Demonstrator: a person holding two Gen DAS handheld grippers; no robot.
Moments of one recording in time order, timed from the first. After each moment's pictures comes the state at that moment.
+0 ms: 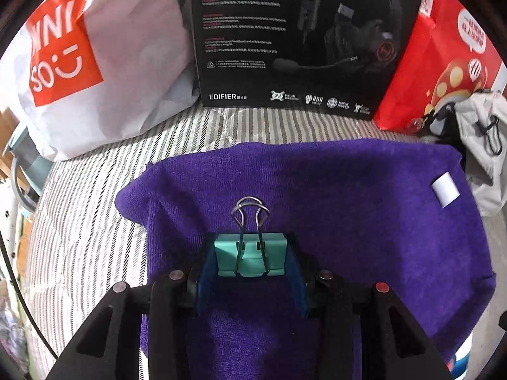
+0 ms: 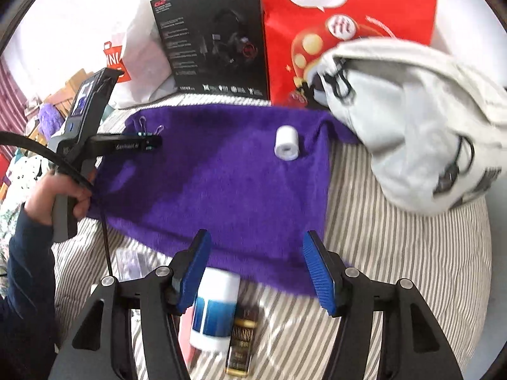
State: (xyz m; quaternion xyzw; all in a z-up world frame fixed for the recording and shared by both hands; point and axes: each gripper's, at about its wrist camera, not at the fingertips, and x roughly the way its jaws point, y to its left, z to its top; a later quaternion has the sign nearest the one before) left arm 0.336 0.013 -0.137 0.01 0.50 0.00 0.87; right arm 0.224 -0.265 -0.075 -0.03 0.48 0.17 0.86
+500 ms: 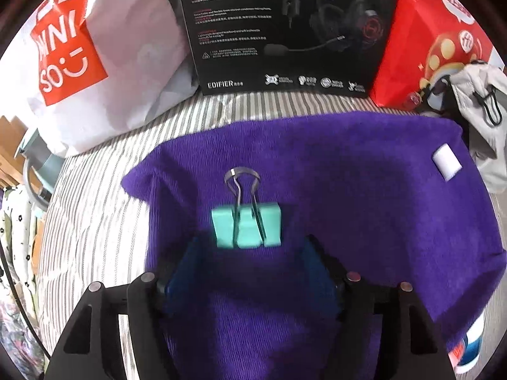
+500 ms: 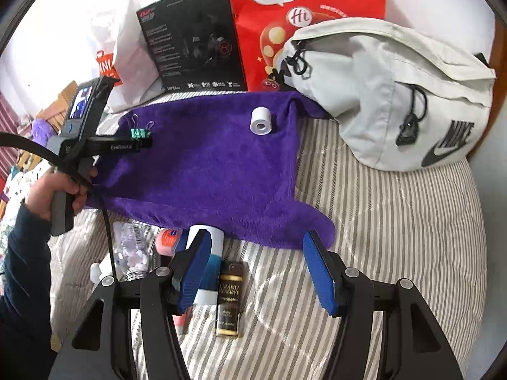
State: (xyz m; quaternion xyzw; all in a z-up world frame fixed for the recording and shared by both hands) left arm 0.322 -0.003 -0.138 0.04 0.52 0.01 0.86; right arm 0.182 -0.298 -0.070 0.01 0.48 0.14 0.87
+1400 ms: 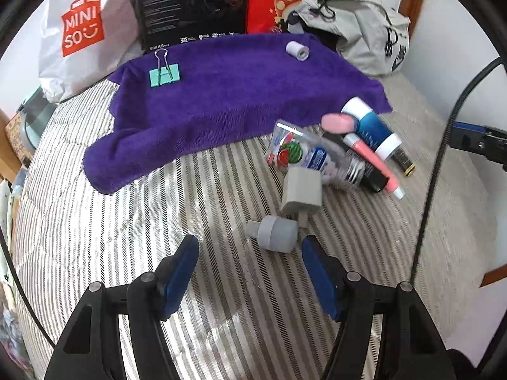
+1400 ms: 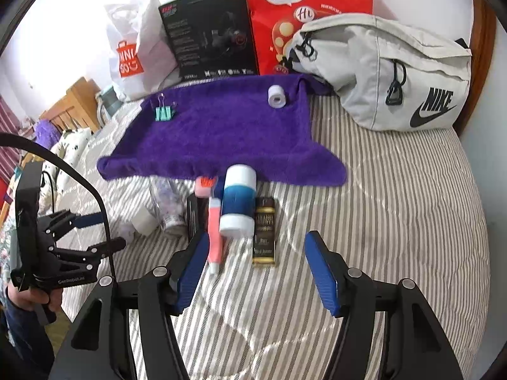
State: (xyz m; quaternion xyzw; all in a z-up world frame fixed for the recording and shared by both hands) left arm 0.088 -0.038 -0.139 0.06 0.50 -0.13 0.85; right arm 0.103 -0.280 -0.072 0.01 0.49 0.13 0.86
